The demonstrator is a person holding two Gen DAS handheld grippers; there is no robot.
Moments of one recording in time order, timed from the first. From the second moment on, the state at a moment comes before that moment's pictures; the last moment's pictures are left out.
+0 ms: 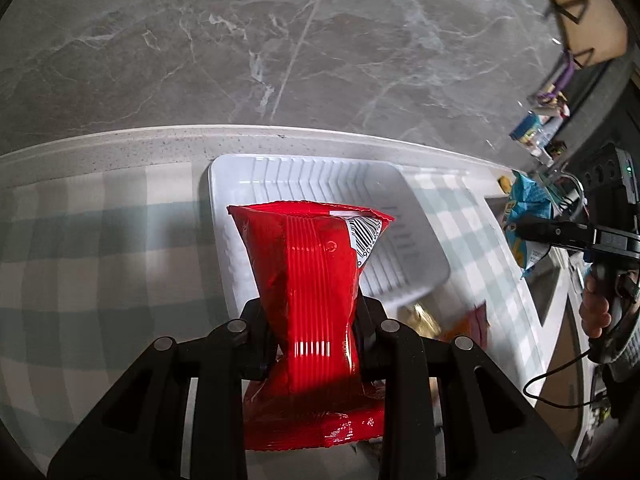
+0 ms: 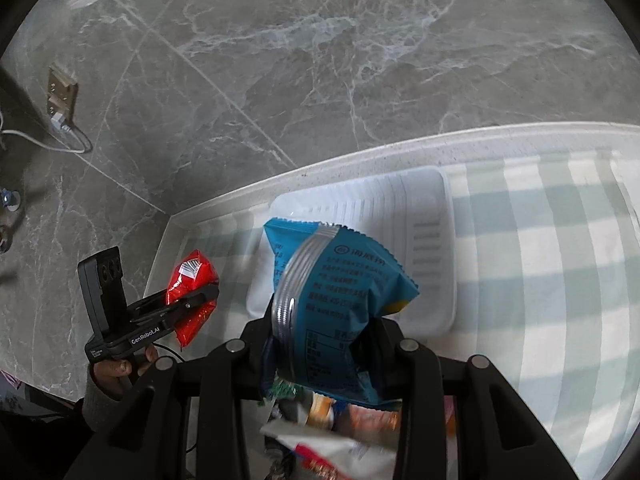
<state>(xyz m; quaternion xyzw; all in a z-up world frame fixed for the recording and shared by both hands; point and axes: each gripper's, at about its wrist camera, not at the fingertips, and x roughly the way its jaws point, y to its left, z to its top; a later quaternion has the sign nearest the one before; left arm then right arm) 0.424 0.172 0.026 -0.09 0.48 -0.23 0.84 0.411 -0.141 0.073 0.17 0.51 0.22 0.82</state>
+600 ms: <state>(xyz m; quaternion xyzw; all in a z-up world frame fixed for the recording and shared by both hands) 0.512 0.142 -0.039 -0.07 0.53 -0.18 0.82 0.506 -0.132 -0.011 0.17 0.57 0.20 0.78</state>
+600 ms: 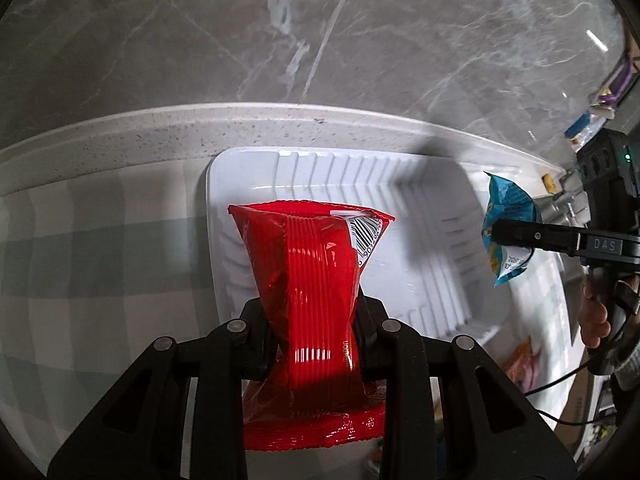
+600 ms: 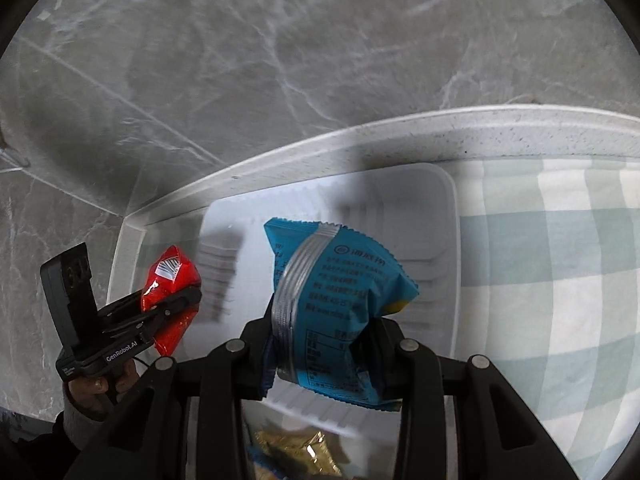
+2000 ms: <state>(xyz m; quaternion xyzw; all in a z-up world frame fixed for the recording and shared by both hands) 0.385 0.117 0.028 -0.02 0.47 -0.24 0.85 0.356 -0.156 0.080 0.13 0.46 0.17 0.86</state>
